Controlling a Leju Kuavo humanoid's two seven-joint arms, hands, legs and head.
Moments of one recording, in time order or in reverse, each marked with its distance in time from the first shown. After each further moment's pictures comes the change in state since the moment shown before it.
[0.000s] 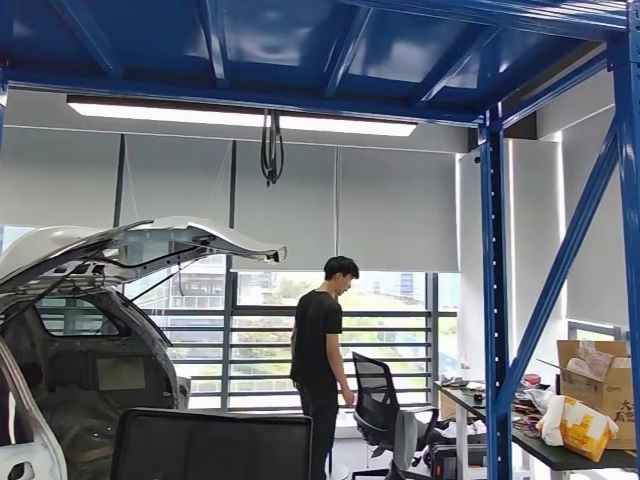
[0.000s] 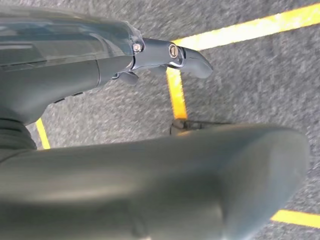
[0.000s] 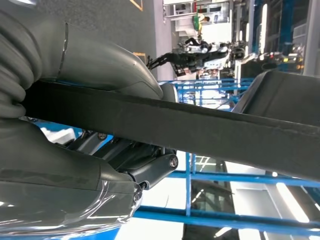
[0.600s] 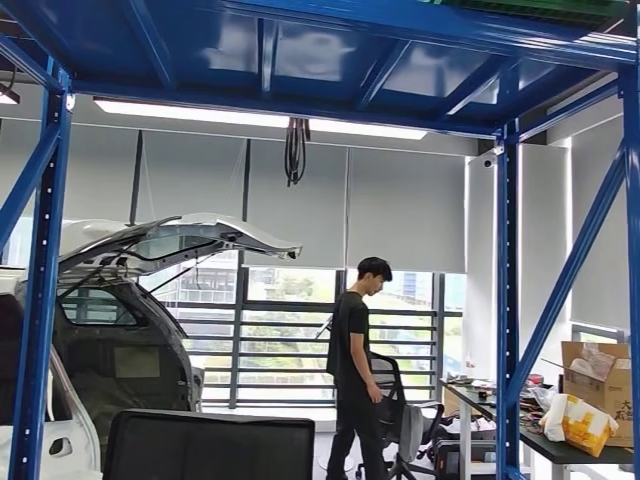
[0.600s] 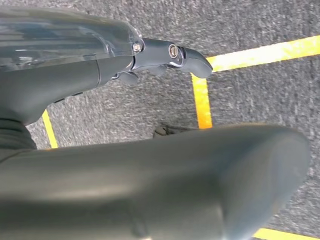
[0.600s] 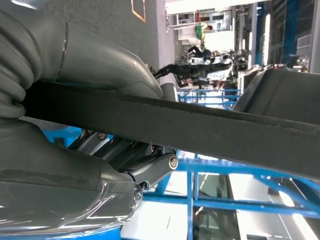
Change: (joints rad) left arm -0.002 0.004 0.000 0.000 -0.015 -0.003 -0.010; right arm -0.001 0.000 0.008 0.000 -0.007 0.007 -0.004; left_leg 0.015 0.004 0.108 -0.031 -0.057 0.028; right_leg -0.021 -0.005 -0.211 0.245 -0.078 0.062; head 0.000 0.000
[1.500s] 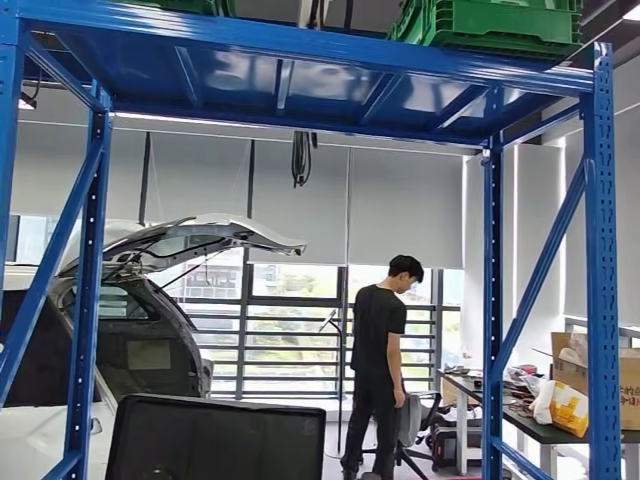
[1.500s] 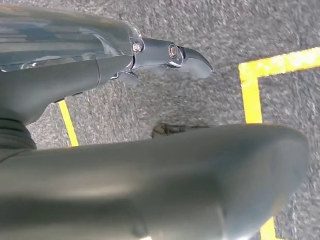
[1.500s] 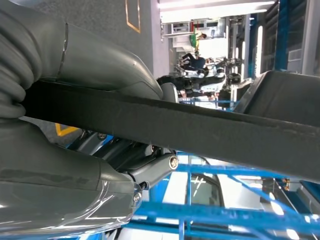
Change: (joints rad) left arm 0.000 0.000 0.000 0.000 -0.034 0.016 0.002; right arm -0.009 0.005 0.005 -0.018 -0.010 0.012 -0.004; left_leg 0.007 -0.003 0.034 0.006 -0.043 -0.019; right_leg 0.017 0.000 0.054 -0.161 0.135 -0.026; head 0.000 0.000
